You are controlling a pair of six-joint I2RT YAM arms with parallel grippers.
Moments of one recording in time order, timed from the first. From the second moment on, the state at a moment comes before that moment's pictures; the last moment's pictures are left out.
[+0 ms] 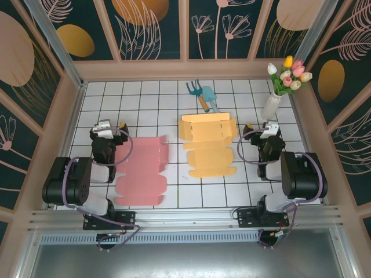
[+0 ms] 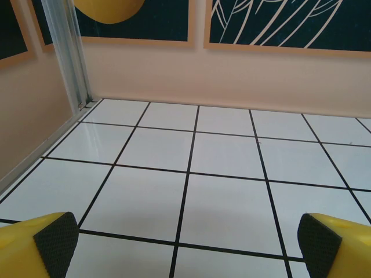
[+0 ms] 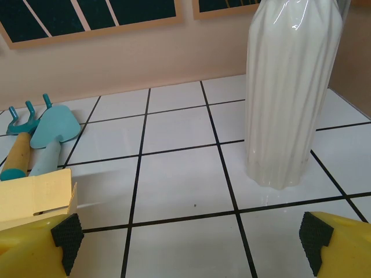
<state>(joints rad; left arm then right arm) -0.02 1.52 0.23 1.17 -0.12 -0.07 -0.04 1.53 0.23 1.14 -0.04 0.11</state>
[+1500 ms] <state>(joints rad) -0.01 1.50 0.21 1.18 -0.09 -0.07 -0.04 1.53 0.23 1.14 -0.04 0.10</state>
